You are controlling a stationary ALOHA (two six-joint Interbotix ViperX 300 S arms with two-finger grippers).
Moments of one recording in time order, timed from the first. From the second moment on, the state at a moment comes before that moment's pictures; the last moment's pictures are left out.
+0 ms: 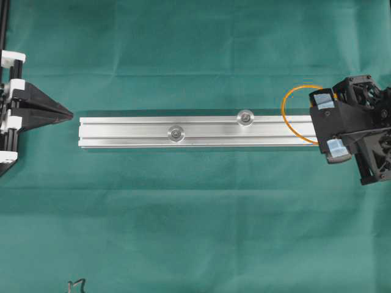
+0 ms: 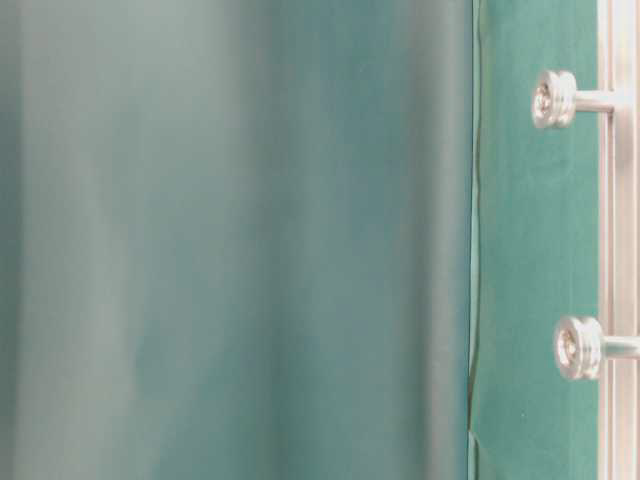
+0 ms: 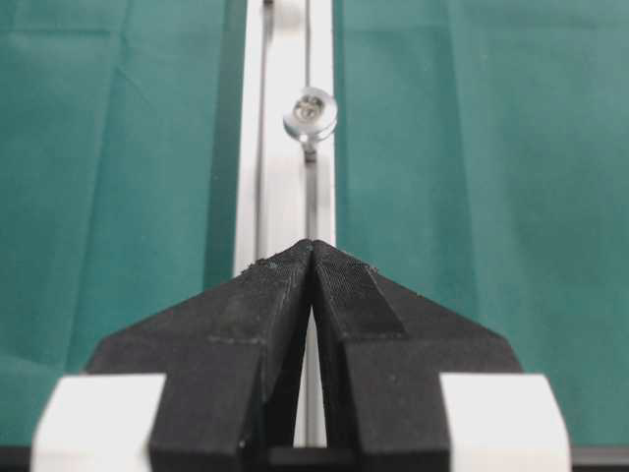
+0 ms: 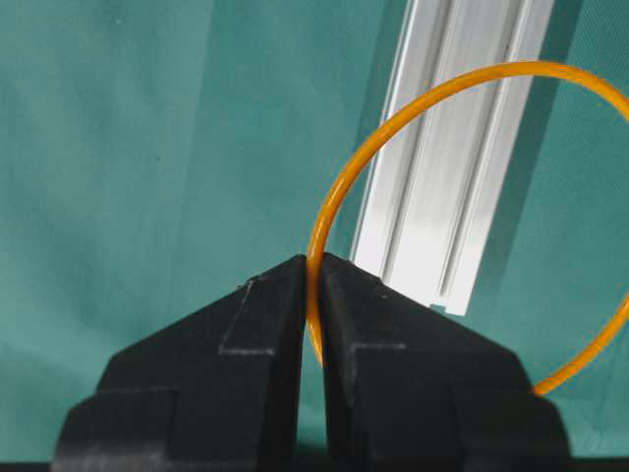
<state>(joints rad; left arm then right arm) 0.00 -0.97 1.03 0.03 0.43 -0.01 0.09 -0.51 0.68 0.05 1.06 0.04</state>
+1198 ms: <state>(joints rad) 0.00 -0.97 1.03 0.03 0.42 -0.01 0.09 -0.32 0.53 0.01 1.00 0.03</state>
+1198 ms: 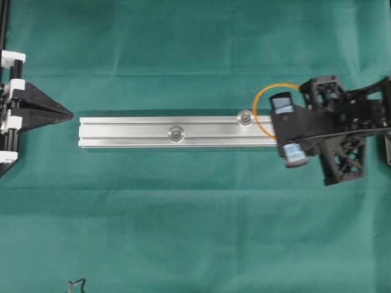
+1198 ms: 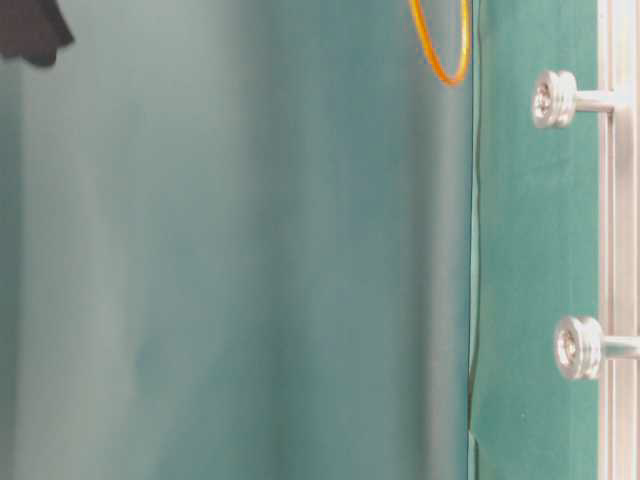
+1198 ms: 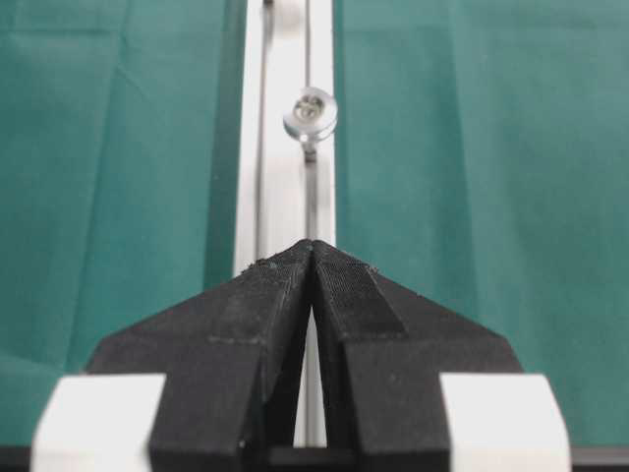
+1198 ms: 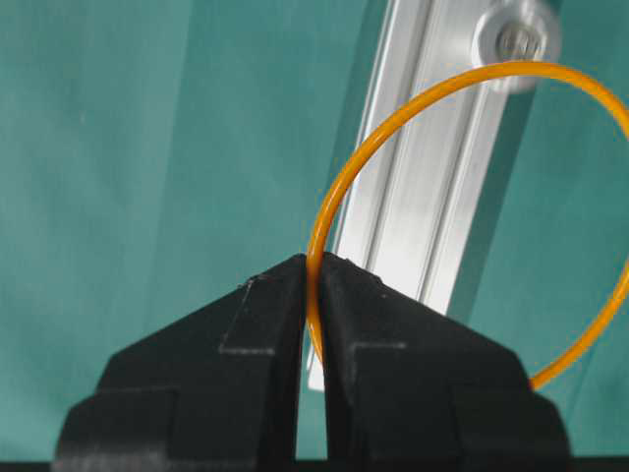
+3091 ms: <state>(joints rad) 0.00 -0.97 1.03 0.03 0.42 -0.01 0.08 -0.16 0.37 0.00 0.96 0.03</state>
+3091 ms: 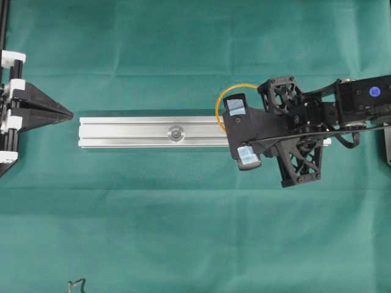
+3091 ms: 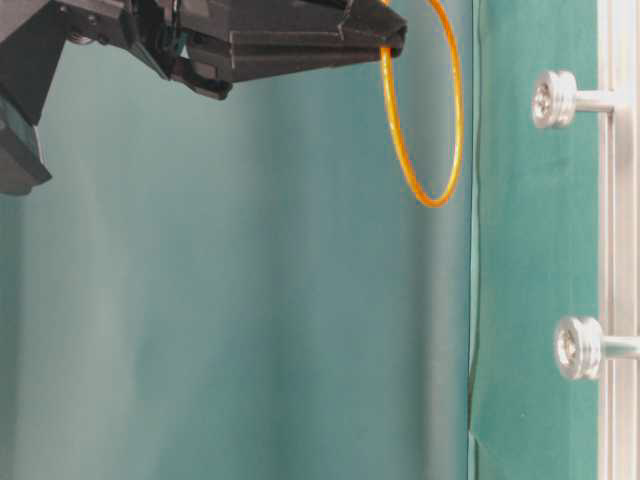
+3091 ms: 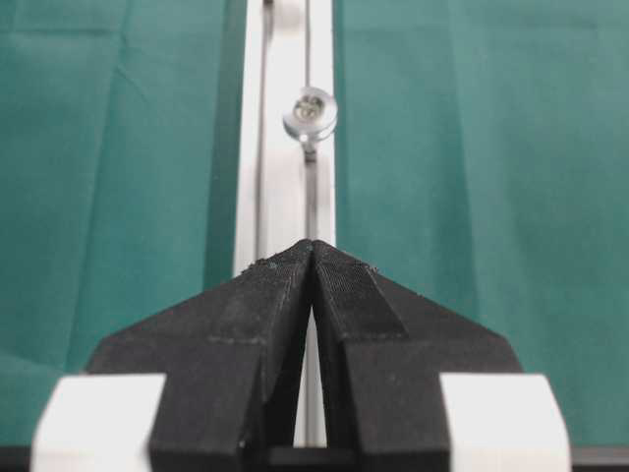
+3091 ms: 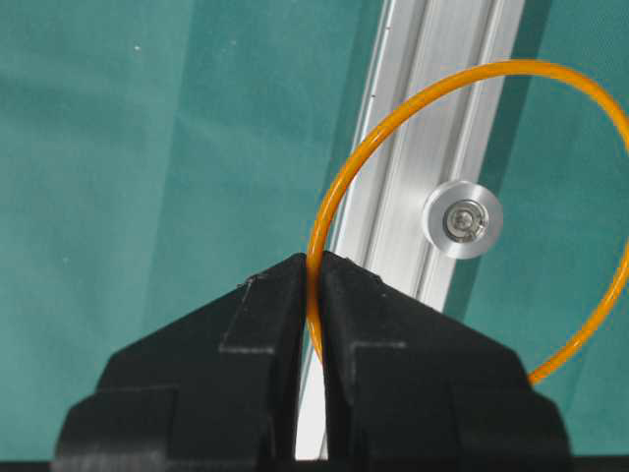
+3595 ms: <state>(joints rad) 0.00 -0.97 1.03 0.03 0.43 -0.01 0.08 -0.15 0.37 0.00 0.96 0.03</state>
